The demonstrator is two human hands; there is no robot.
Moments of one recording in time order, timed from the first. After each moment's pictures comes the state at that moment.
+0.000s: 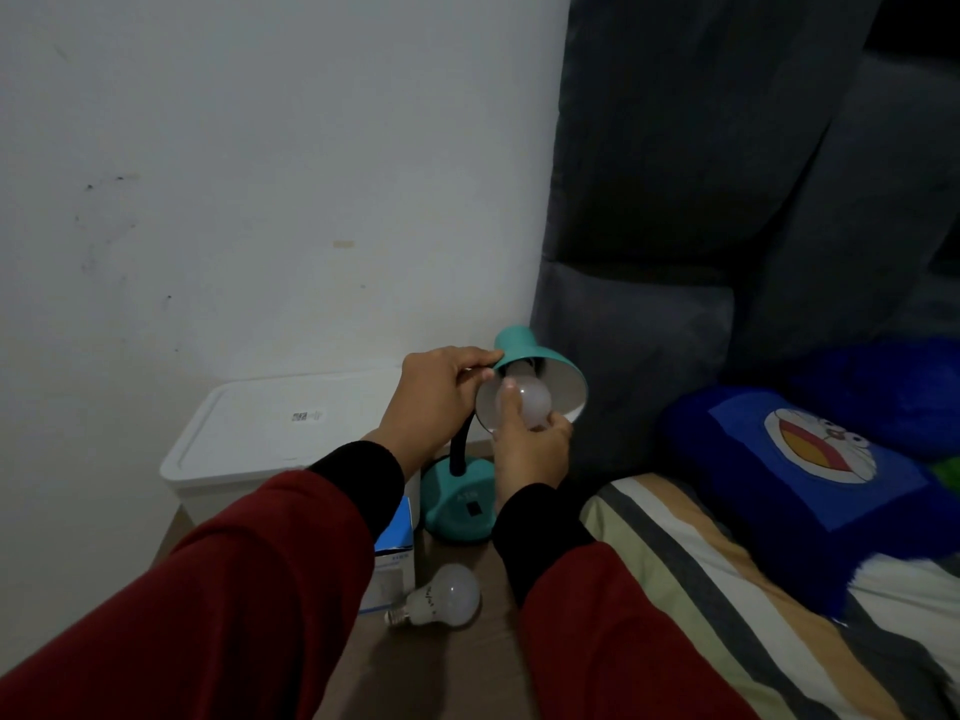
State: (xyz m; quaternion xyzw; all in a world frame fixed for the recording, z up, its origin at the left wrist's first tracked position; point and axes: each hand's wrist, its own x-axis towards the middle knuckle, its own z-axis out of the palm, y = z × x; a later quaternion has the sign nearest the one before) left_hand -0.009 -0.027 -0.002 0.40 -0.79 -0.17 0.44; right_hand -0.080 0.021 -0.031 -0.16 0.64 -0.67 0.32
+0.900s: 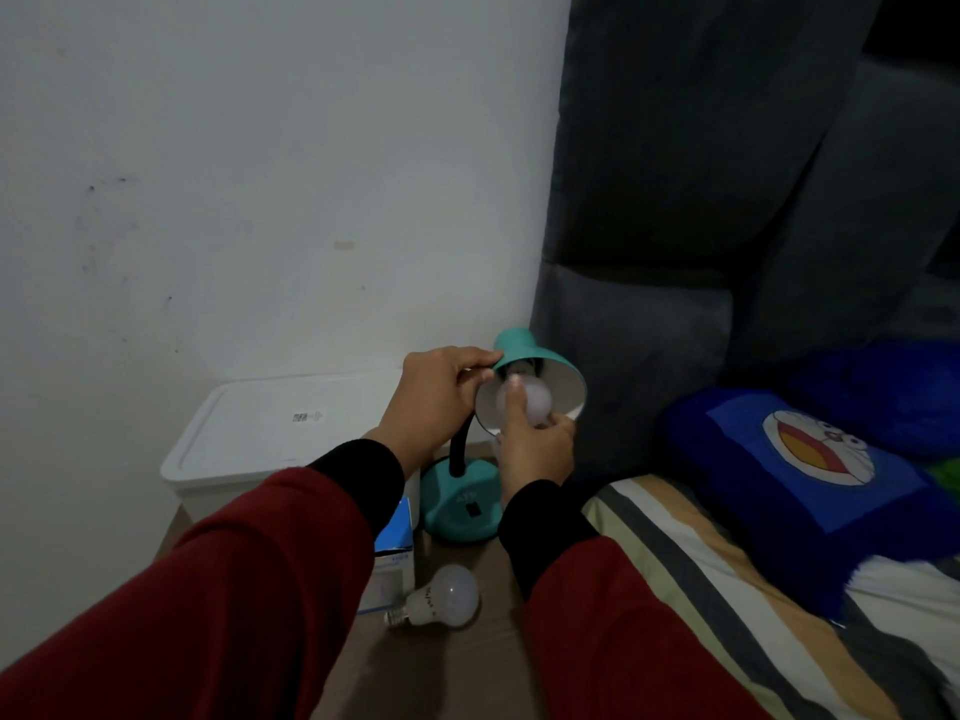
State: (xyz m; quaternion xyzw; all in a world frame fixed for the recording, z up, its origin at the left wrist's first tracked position) left_hand -0.007 -0.029 -0.001 0.40 -0.80 -0.15 0.43; right_hand -0.089 0.018 -0.032 -0.16 0.65 -0.67 0.32
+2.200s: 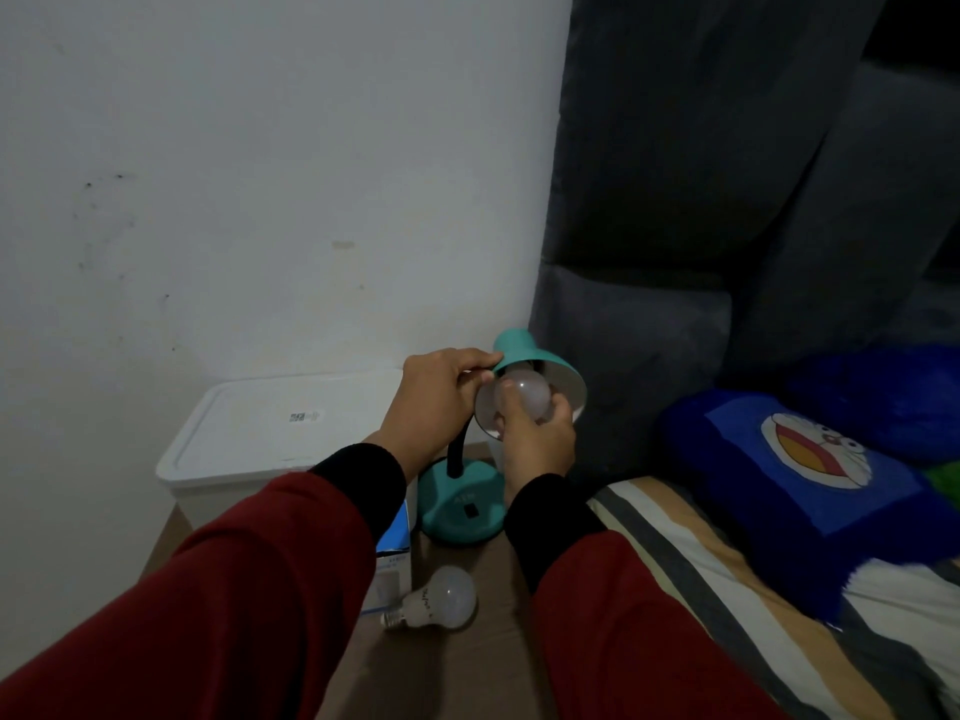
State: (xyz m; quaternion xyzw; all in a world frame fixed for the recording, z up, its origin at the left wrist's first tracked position) left_hand -0.010 -0.029 -0.004 0.40 -0.79 -0.15 0.44; right_hand -0.098 0.014 -0.033 -0.21 0.62 -0.68 0.34
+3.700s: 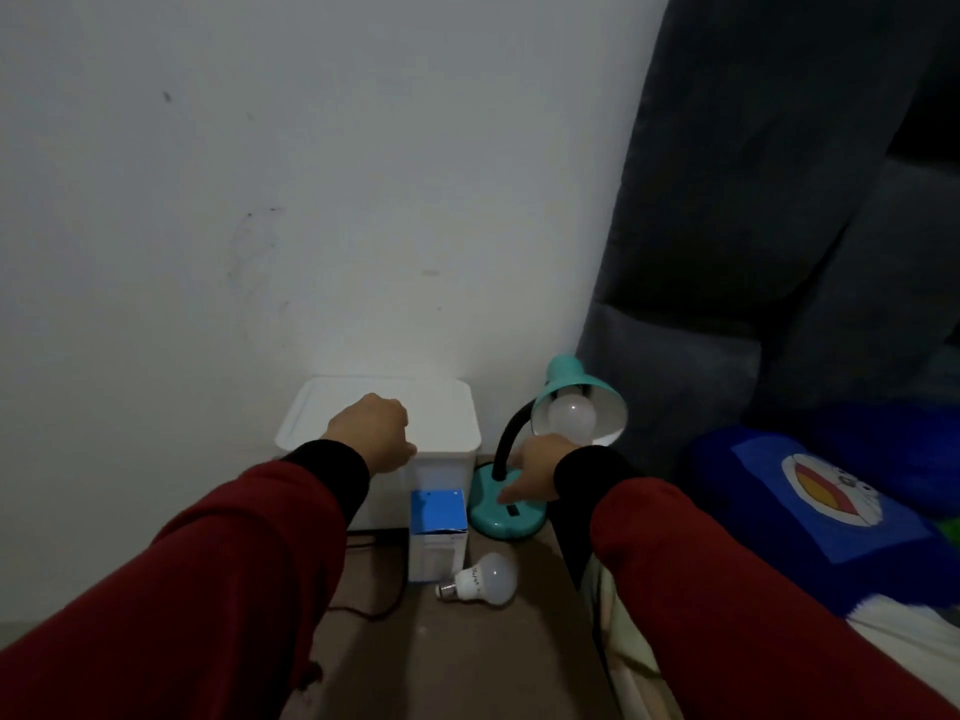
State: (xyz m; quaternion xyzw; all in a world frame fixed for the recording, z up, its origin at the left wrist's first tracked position) left_hand 0.118 0.000 0.009 0.64 -0.77 -0.06 0.02; right_hand -0.076 0.048 0.017 -0.68 0.71 0.08 0.15
